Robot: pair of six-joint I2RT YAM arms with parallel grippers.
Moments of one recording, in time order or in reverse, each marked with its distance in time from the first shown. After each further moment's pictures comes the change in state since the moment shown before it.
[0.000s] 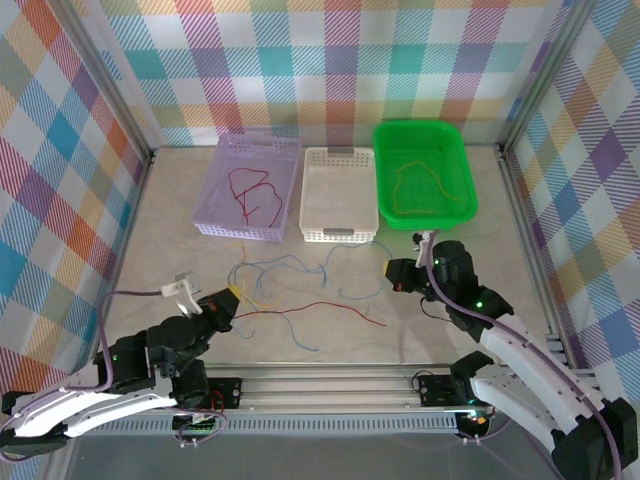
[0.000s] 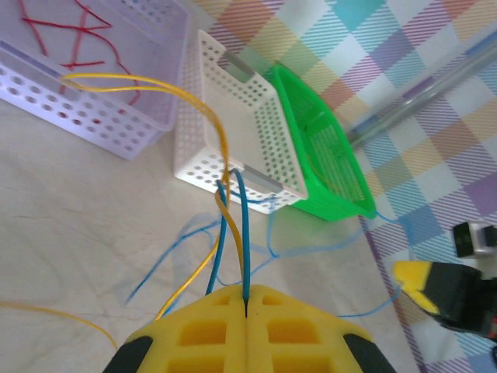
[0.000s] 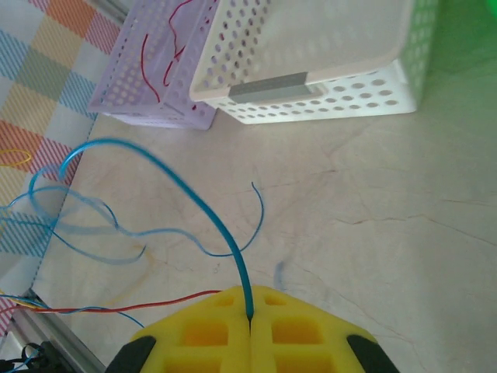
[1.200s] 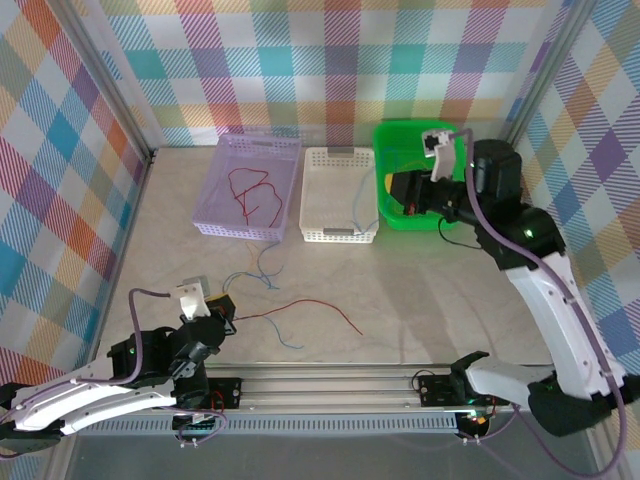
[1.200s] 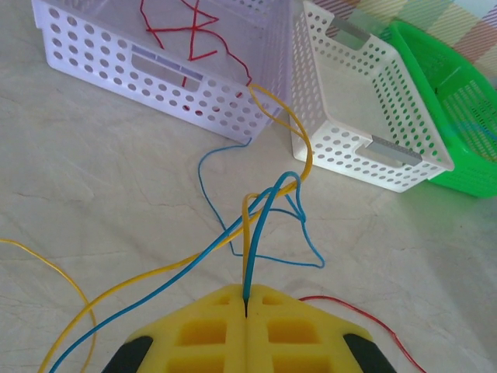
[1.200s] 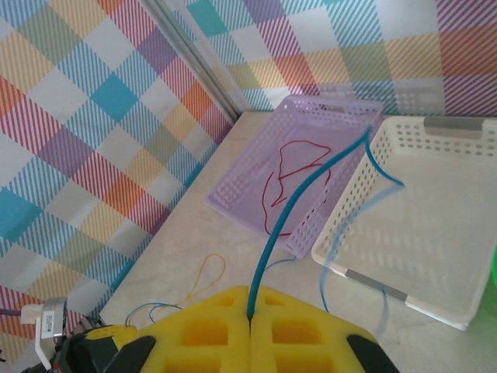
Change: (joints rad) left arm 0.000 0.146 -0.023 -0.178 -0.103 -0.027; right arm -0.039 0.394 0.997 -0.428 -0.107 -0.226
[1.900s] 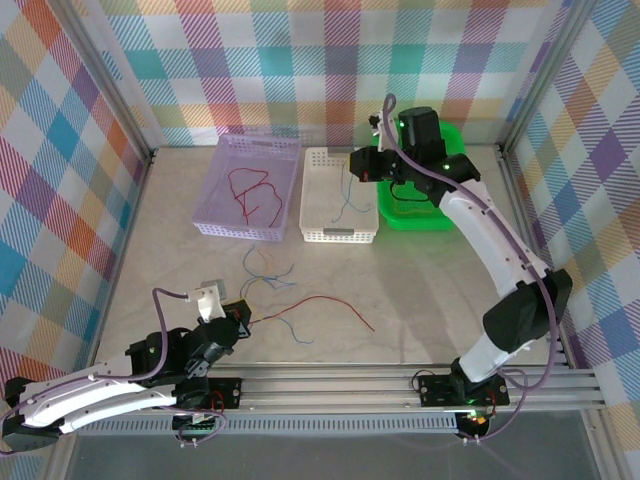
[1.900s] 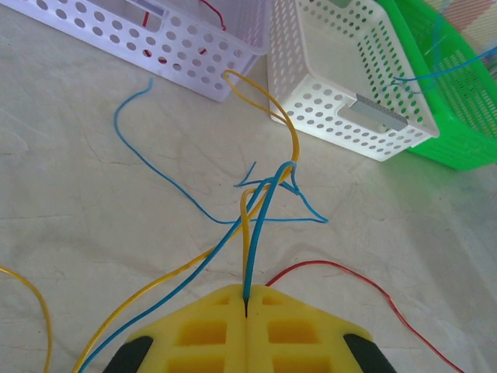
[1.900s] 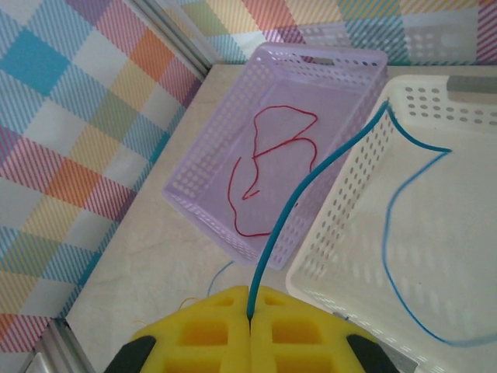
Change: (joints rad) left arm 0.000 0.058 -0.097 0.164 0.091 -0.035; right arm -0.014 0.460 0.149 0.121 -0.056 -0.021
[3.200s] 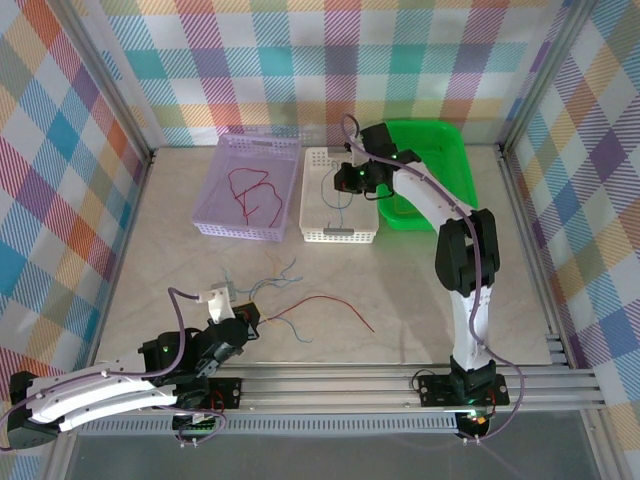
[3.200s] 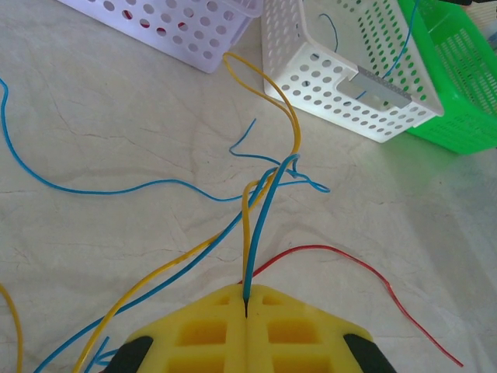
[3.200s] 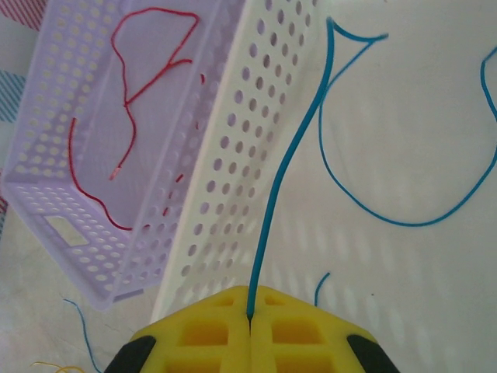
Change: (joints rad) left arm 0.000 0.073 -0.055 0.116 0.040 -0.019; right arm -0.018 0.497 0.187 -0.026 0.019 0.001
